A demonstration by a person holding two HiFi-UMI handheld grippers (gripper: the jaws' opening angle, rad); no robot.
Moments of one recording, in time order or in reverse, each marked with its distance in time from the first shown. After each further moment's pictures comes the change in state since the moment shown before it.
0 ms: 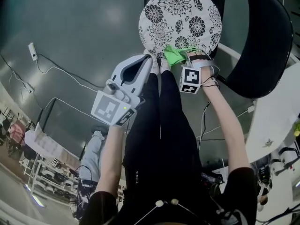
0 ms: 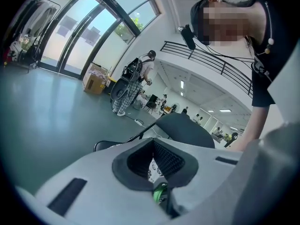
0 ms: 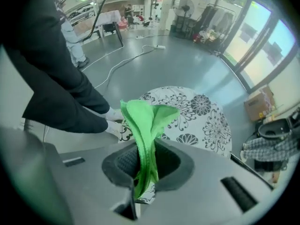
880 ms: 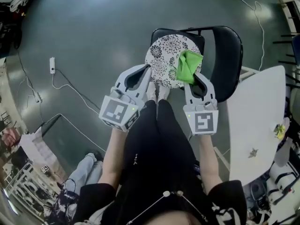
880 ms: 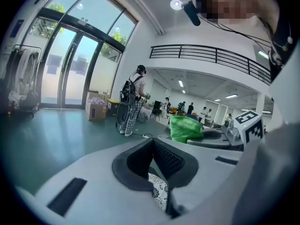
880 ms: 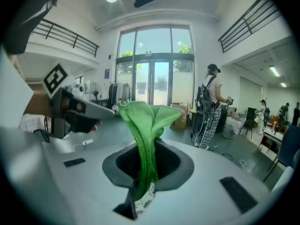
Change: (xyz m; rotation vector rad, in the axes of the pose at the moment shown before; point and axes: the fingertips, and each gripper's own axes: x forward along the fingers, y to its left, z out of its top) left arm -0.056 -0.115 0.173 0.247 -0.070 0.144; right arm -0.442 -0.138 0.054 0.906 -0.857 -0.685
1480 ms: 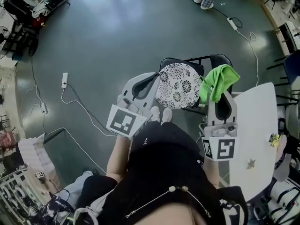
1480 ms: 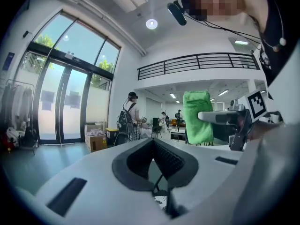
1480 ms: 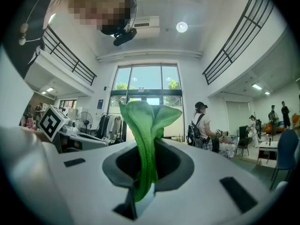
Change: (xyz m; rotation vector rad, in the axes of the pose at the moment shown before) left arm -0.086 -0.047 0.142 0.227 -0.234 0.018; right arm -0.125 -0.007 0.194 0.010 -0.391 -0.114
